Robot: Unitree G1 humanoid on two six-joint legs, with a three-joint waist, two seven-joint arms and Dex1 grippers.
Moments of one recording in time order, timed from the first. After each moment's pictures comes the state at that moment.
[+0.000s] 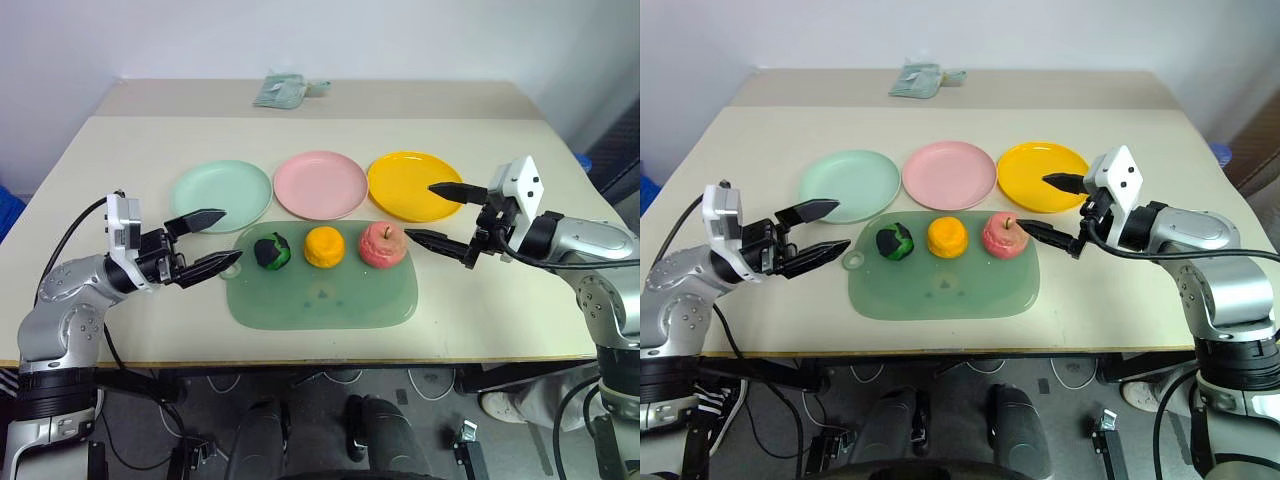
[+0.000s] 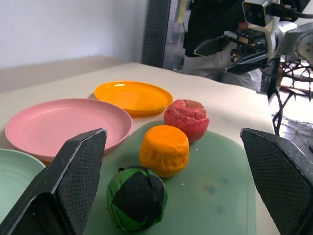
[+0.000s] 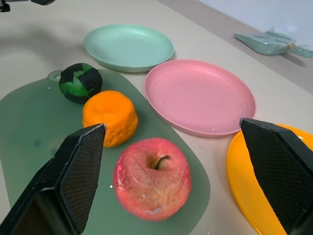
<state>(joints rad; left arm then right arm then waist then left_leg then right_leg) -0.27 0.65 0.29 -0.01 -0.69 0.32 -1.24 -0.40 -0.78 -0.15 -0.24 0.51 0.53 0.93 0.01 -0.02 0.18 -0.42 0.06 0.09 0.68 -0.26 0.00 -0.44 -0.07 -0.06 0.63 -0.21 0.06</state>
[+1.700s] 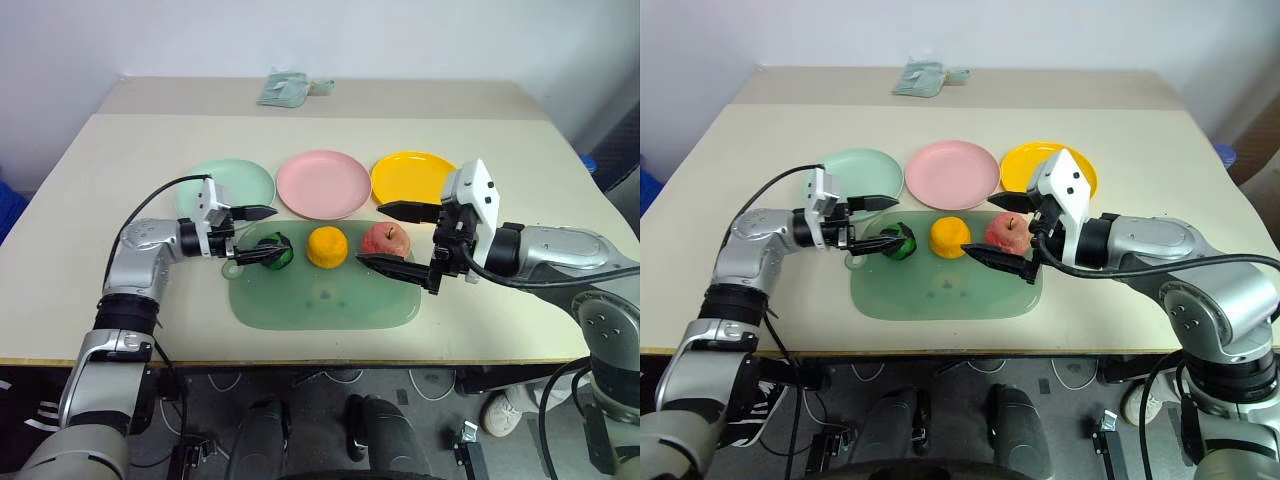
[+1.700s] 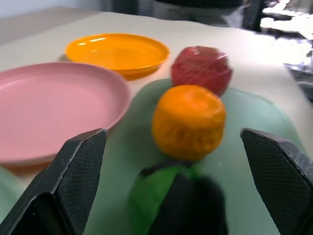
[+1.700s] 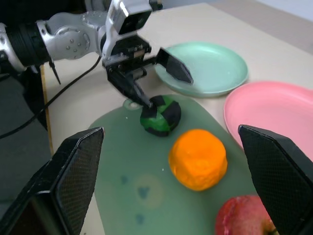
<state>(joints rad) -0.69 0.51 -0.02 0.54 -0.35 0.06 -1.37 -0.47 -0.75 -0.10 -0.60 0.83 0.95 0.65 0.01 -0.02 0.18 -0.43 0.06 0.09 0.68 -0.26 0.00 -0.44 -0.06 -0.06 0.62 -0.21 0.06</state>
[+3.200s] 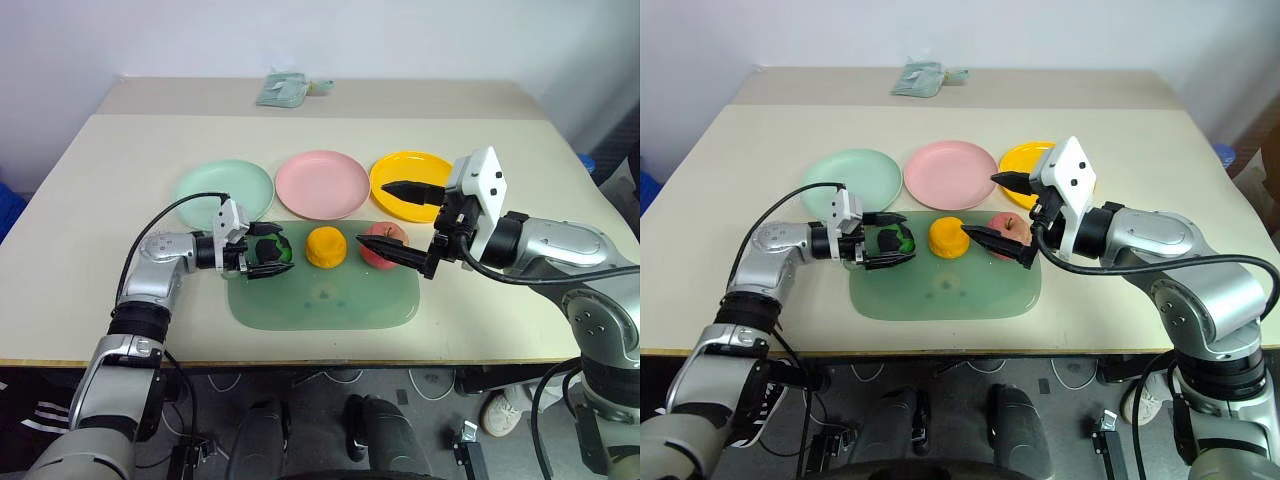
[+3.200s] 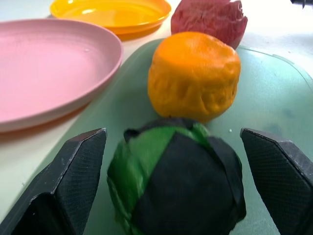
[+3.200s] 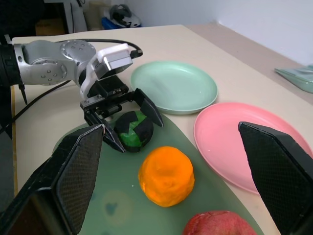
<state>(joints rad) -0.64 0.49 -0.05 0.60 -0.23 -0.03 -1.30 -0.48 -0.73 -0.08 -0.58 0.72 0.83 0.66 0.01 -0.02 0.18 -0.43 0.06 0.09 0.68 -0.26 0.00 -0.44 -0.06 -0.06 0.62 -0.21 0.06</state>
